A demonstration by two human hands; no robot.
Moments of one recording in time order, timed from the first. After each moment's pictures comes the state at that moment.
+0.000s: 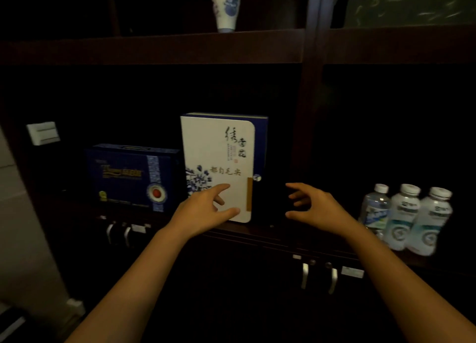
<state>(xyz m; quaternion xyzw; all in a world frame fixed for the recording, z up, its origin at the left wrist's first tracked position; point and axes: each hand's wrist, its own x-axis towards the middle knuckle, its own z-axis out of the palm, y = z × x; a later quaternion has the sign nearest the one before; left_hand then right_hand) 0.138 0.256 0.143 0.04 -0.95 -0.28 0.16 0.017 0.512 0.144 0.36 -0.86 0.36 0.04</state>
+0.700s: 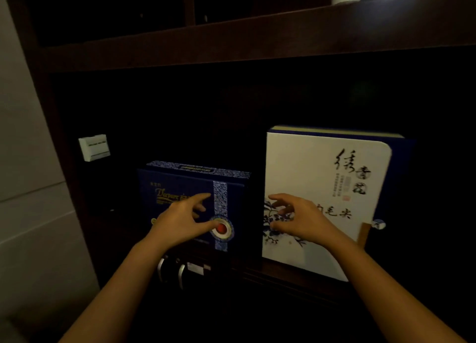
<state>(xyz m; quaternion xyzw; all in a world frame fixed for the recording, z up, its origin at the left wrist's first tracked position) 0.102 -0.046 0.130 0.15 -0.94 -0.22 0.20 -0.042 0.202 0.147 0.45 -0.81 0.37 -0.01</state>
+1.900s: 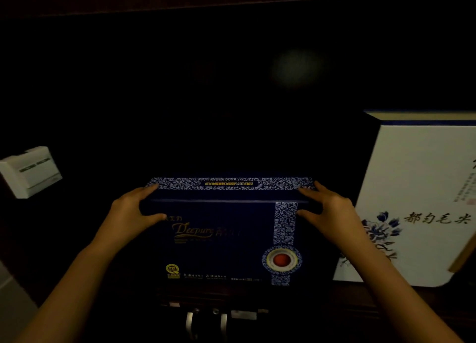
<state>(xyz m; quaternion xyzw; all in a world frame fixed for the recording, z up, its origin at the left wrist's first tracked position) 0.025 -0.338 0.126 0.13 -0.93 -0.21 0.26 -0.070 0.022 0.125 0.20 -0.92 0.29 0.18</state>
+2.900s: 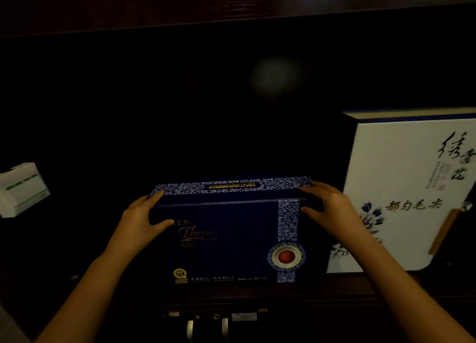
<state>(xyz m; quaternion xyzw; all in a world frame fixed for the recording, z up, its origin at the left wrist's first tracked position) 0.012 -0.332 0.116 0.09 -0.94 -0.20 0.25 -0.063 0.037 0.127 0.19 -0.92 0.29 0.19</state>
